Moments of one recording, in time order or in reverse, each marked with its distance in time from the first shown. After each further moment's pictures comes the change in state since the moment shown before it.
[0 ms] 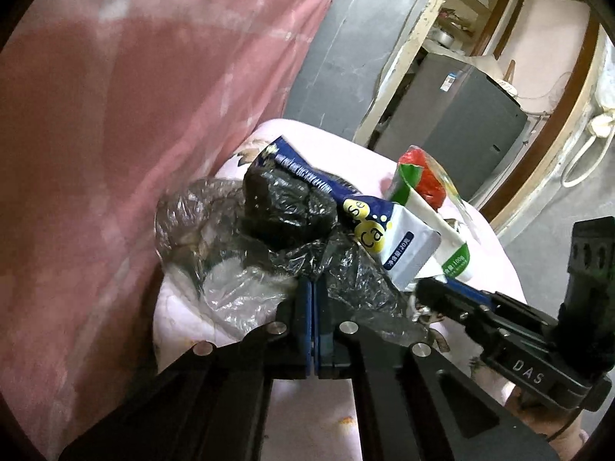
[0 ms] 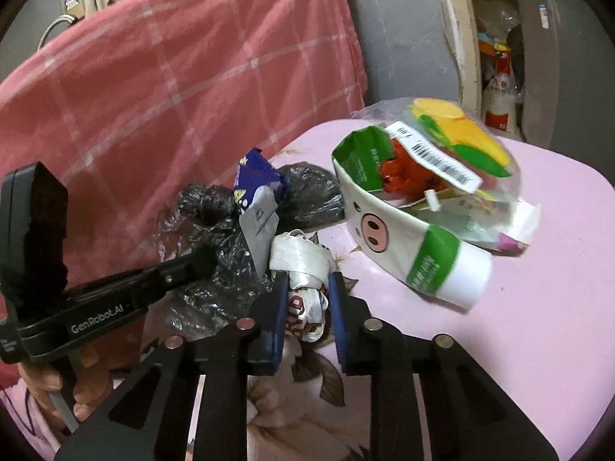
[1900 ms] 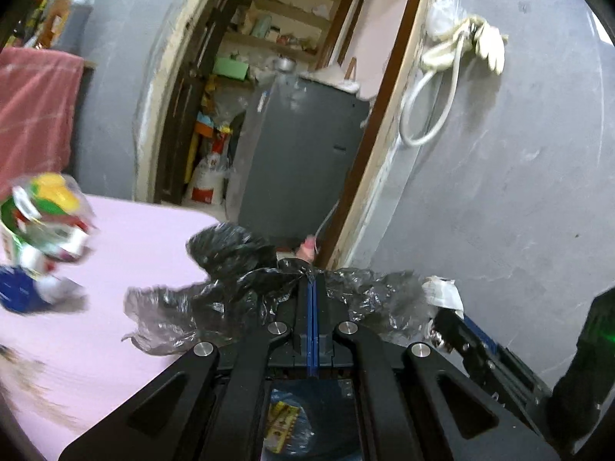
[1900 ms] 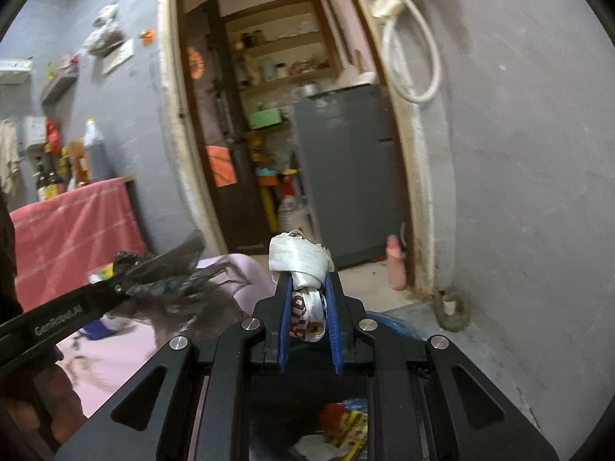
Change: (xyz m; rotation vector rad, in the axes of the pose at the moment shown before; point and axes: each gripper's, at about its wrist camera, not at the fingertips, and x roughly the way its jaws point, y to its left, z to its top) left arm 0.068 -0.351 -0.083 0.286 -0.215 -0.346; right arm -0.276 -0.219 -0.154 0.300 -0.580 -0.578
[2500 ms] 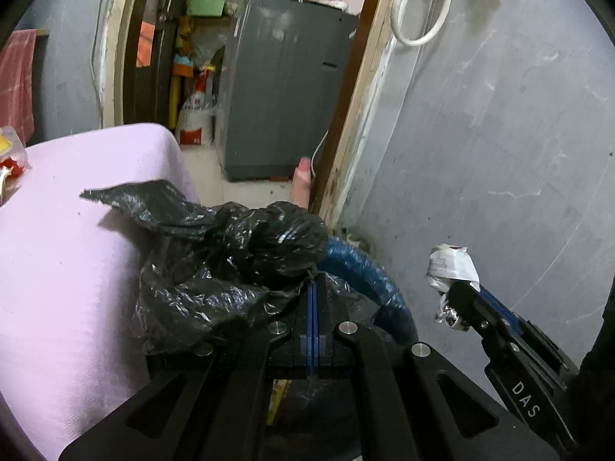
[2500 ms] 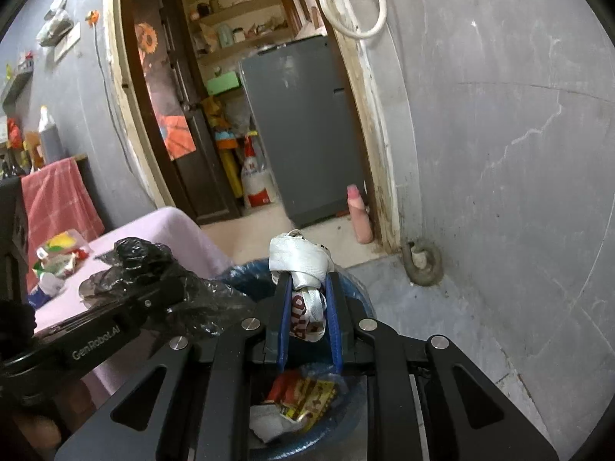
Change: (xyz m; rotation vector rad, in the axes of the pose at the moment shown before) left arm 0.098 -0.028 -0.061 0.088 0.265 0.038; right arm 0.025 -0.068 -0.042 0.057 0.154 -0.067
